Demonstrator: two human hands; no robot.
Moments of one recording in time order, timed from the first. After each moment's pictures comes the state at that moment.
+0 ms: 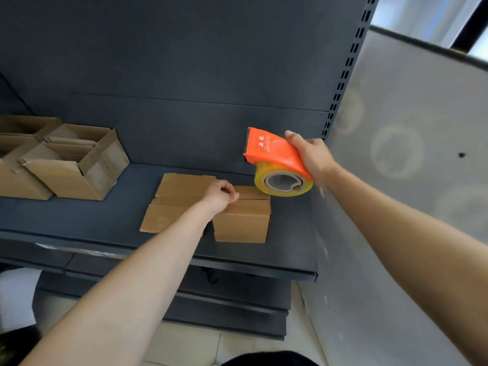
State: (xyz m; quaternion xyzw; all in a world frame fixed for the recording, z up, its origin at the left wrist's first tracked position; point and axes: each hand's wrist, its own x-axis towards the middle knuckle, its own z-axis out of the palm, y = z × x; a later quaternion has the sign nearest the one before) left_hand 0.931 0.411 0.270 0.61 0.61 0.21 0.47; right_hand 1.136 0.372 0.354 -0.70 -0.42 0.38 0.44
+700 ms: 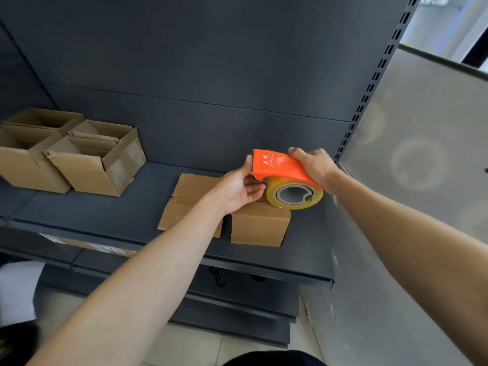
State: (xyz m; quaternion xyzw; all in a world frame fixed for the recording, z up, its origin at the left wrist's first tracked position) left_hand 0.910 0.413 0.309 0.37 0.39 0.32 0.78; right_hand 1.094 0.385 0.356 -0.76 -0.46 0.32 0.33
